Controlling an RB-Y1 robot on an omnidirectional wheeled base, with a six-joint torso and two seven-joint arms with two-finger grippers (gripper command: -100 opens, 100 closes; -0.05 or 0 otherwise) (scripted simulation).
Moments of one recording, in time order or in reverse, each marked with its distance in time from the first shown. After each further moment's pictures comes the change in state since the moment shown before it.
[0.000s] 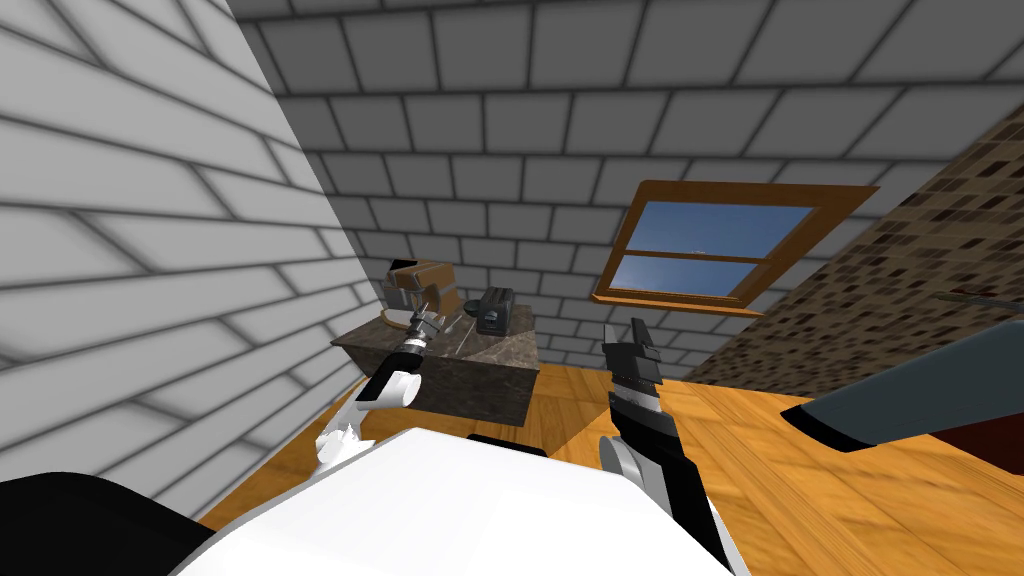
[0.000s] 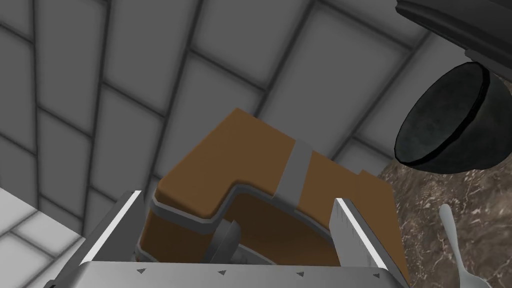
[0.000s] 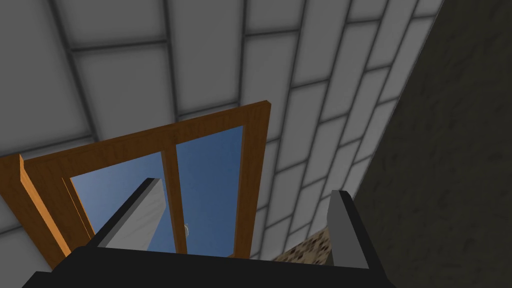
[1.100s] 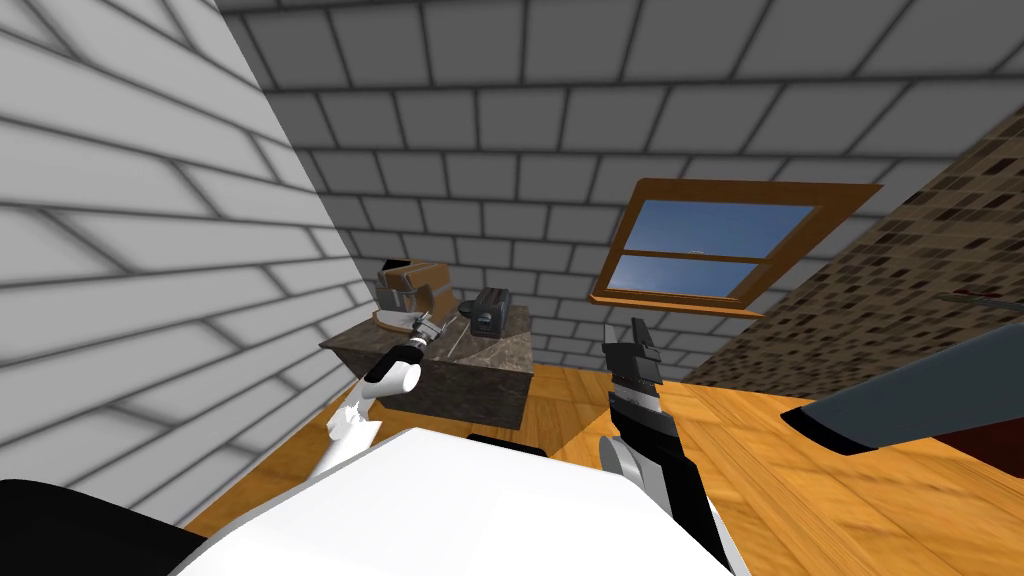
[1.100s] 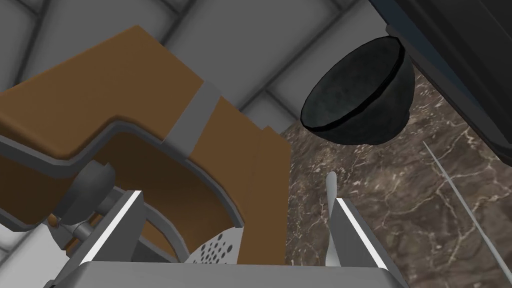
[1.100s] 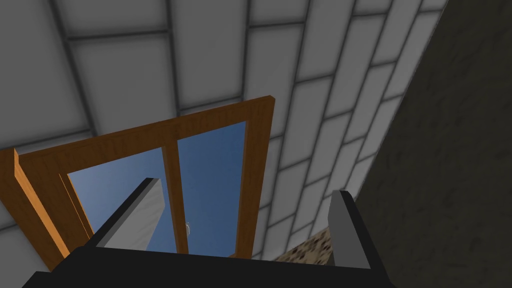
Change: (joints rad) left arm -0.099 0.010 0.082 0.117 0.124 0.280 0.163; right arm 0.000 0.000 0.000 0.000 0.000 0.000 0.000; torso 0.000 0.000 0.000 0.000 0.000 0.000
